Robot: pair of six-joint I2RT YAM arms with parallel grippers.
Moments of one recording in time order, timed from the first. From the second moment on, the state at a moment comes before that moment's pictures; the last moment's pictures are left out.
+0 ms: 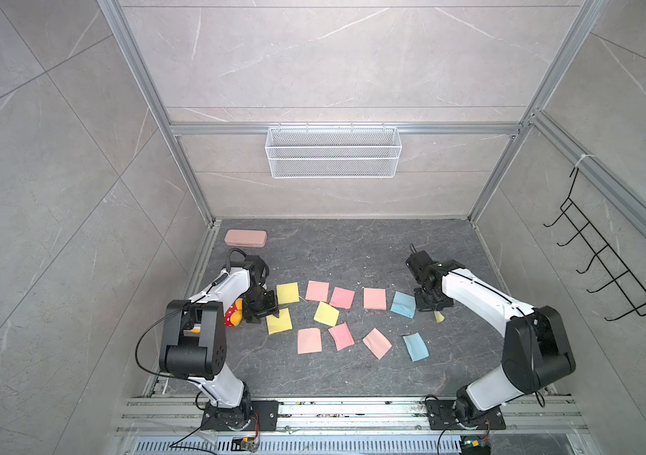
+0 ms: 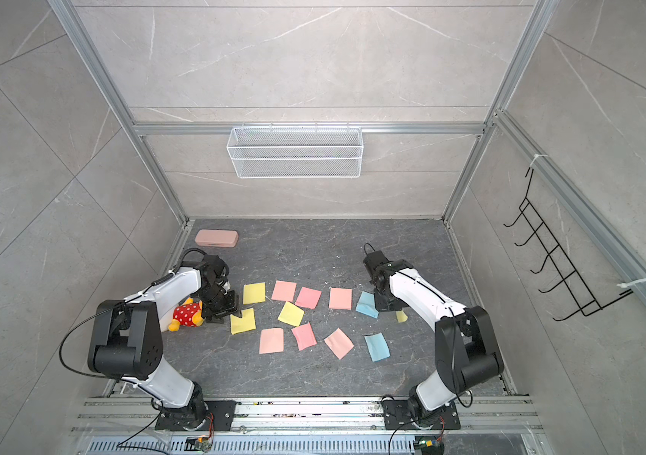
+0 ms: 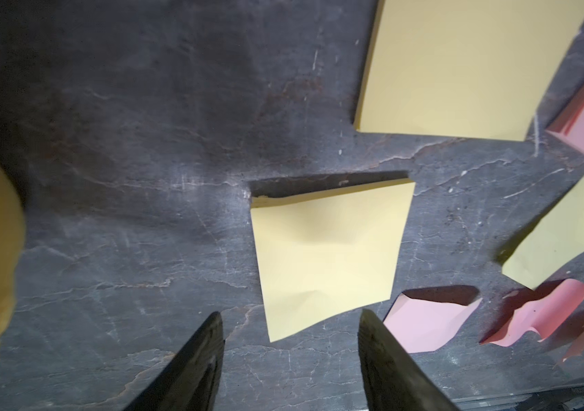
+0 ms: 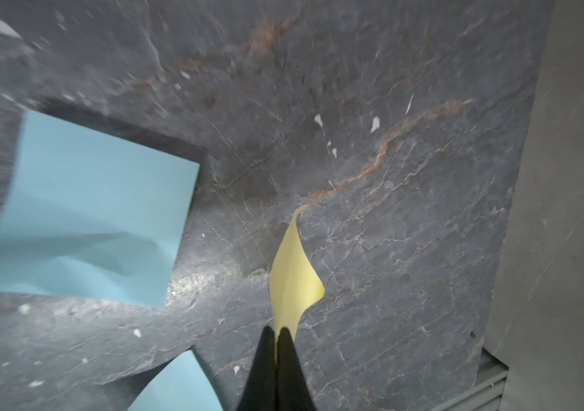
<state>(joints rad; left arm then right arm) -0.11 1.61 1.06 -1.01 0.19 -0.29 0.34 1.60 1.08 -1.01 0.36 0.35</state>
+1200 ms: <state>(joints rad) -0.15 1.12 0.30 0.17 -0.48 -0.18 0.04 1.23 0.39 0.09 0.39 0.31</state>
